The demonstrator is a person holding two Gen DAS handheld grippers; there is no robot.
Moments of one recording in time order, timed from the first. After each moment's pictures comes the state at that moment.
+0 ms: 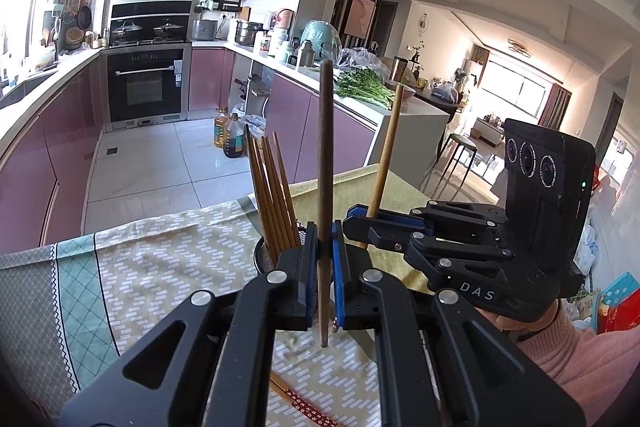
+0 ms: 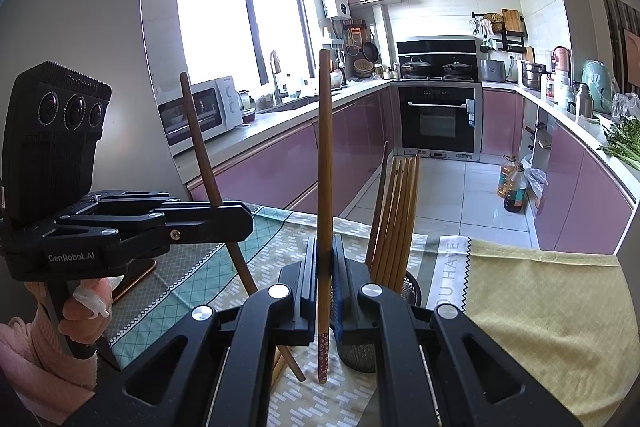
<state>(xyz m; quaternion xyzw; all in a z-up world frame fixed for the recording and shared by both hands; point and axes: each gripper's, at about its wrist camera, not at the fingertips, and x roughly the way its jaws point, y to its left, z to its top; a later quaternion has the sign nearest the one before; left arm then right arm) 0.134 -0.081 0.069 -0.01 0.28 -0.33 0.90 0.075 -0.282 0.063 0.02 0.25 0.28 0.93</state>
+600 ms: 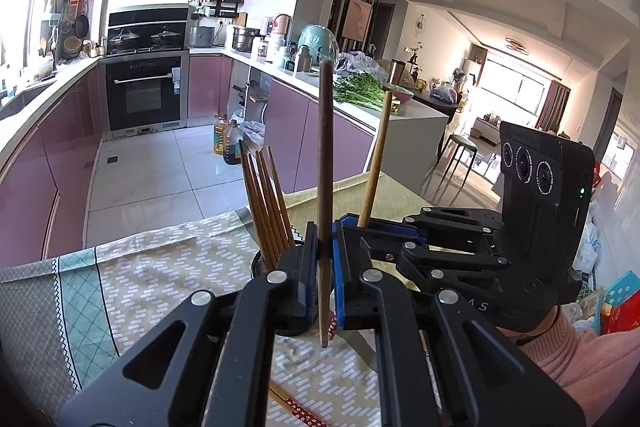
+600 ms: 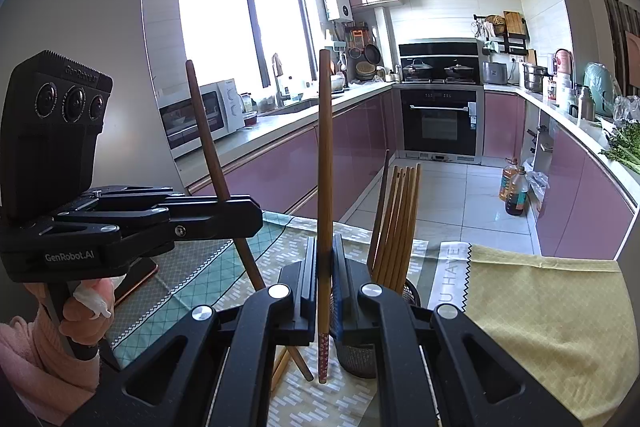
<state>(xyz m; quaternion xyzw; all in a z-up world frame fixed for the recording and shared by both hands) 0.135 -0.088 0.080 0.00 0.27 -0.33 0.90 0.077 -0.280 0.071 0.02 0.24 0.28 0.93</state>
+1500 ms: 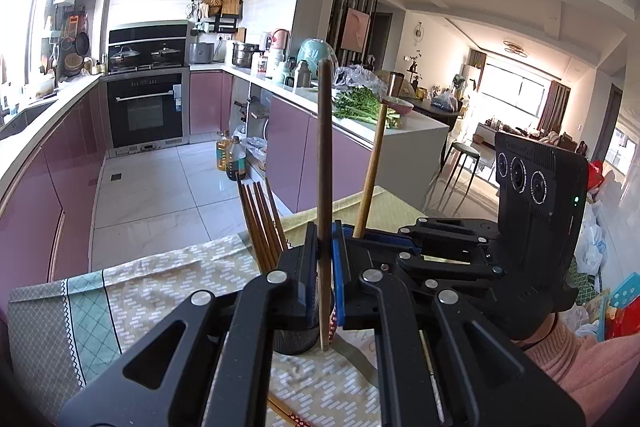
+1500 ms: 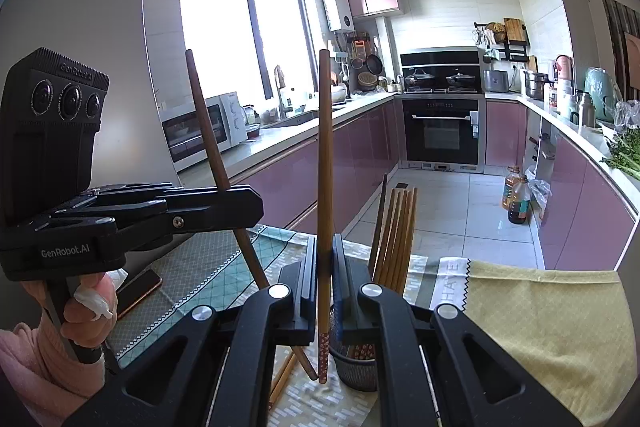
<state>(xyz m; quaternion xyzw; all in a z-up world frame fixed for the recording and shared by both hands) 0.134 -0.094 0.099 0.00 0.24 -0.33 0.91 0.086 -0.278 0.086 0.03 0.22 0.29 0.93</state>
